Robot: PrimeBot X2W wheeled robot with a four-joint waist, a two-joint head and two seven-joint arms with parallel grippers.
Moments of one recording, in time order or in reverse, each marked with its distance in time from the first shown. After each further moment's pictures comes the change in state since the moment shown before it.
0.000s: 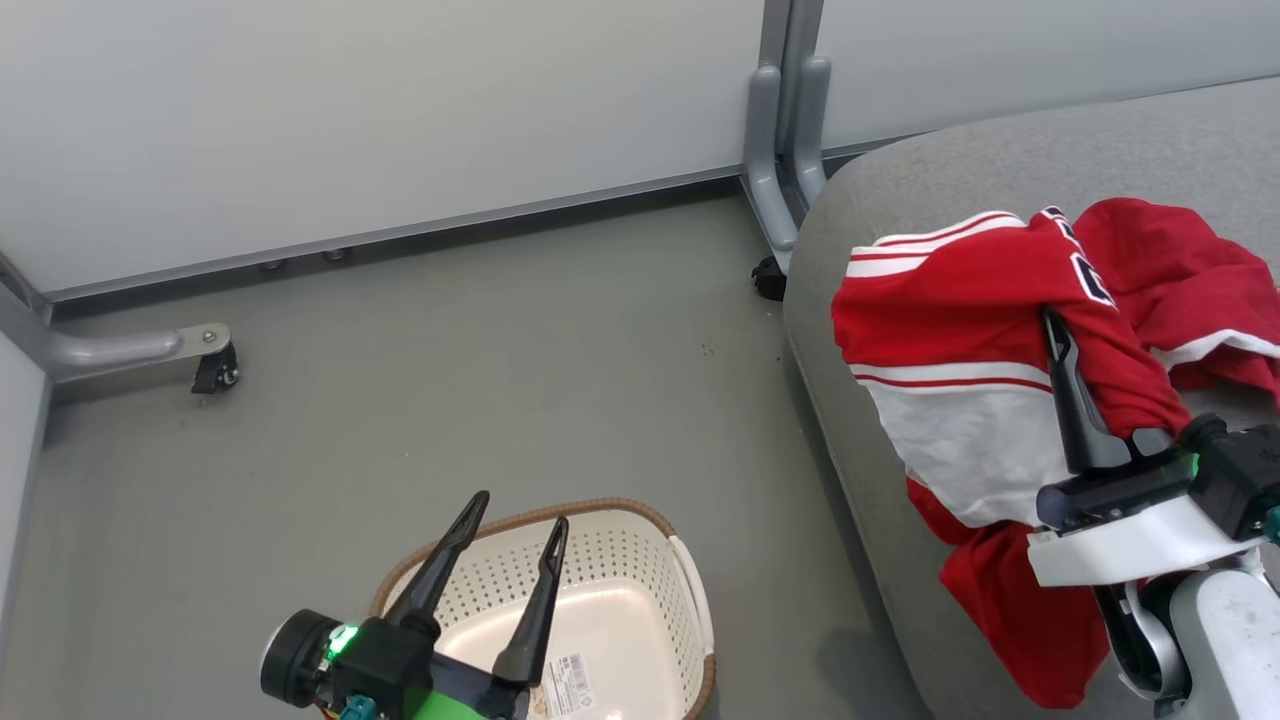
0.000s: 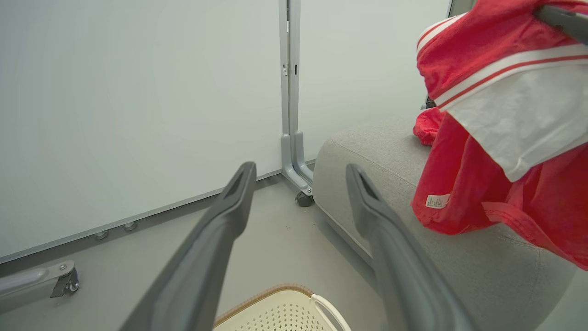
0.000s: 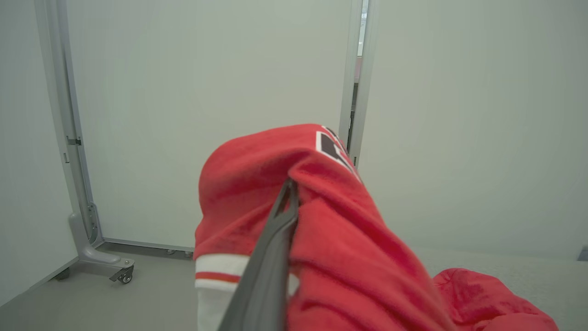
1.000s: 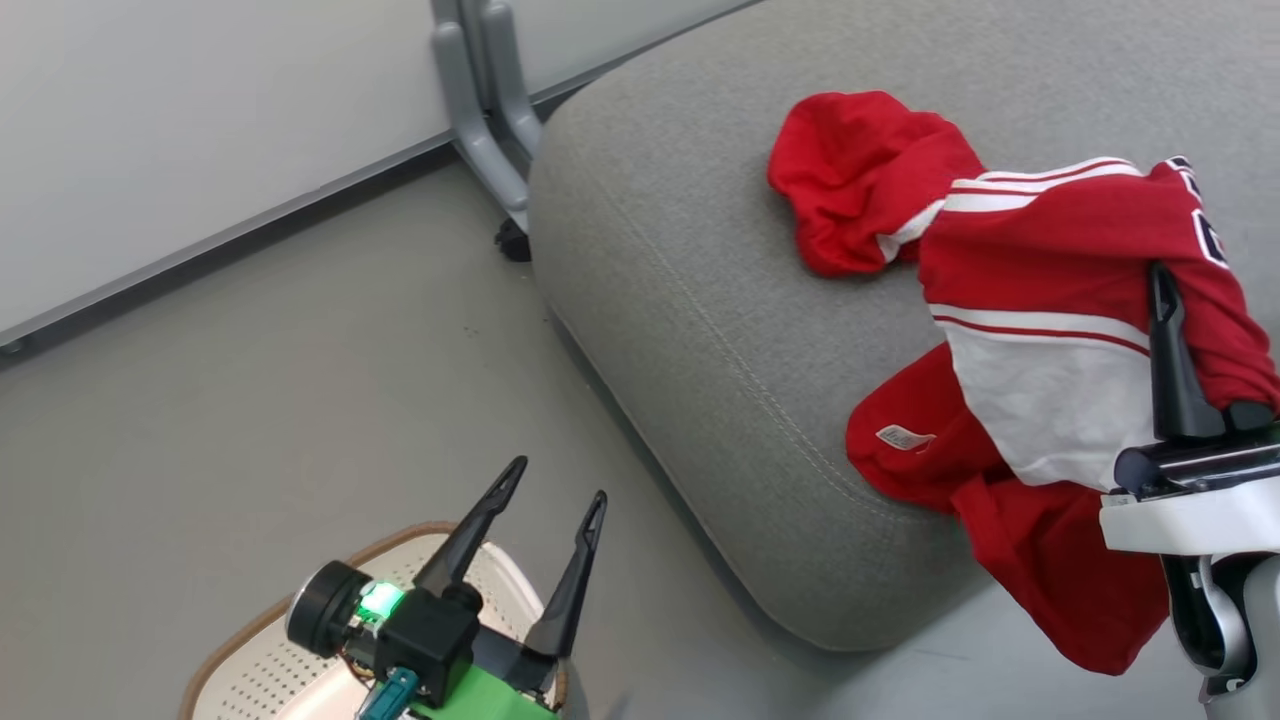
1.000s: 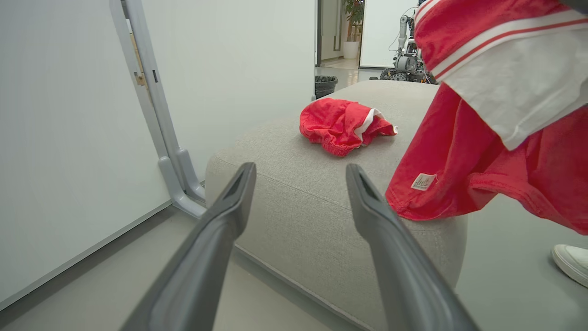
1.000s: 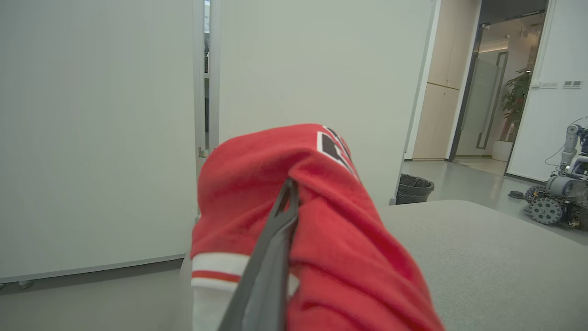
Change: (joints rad) left arm -0.075 0.003 -0.051 0.009 0.068 -0.001 0.000; right arm 0.002 0.015 -0.139 -0.051 -0.010 0.000 0.000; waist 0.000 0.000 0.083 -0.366
